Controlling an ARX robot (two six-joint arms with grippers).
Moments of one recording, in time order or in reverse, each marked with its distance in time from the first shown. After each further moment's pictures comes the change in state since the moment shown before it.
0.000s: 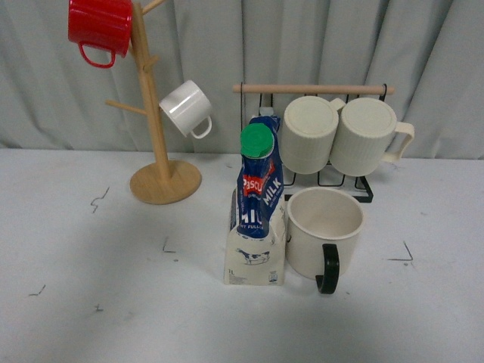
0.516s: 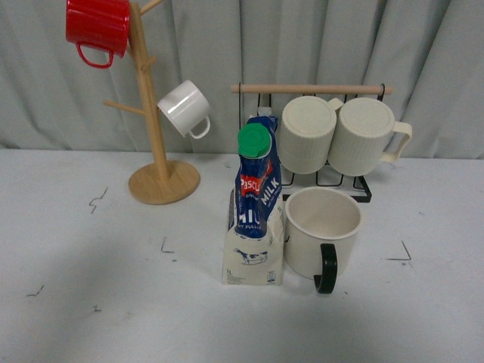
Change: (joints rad) left arm 0.091 -0.150 -0.175 0.003 0.095 0.007; right arm 0.000 0.000 0.000 0.000 0.000 0.000
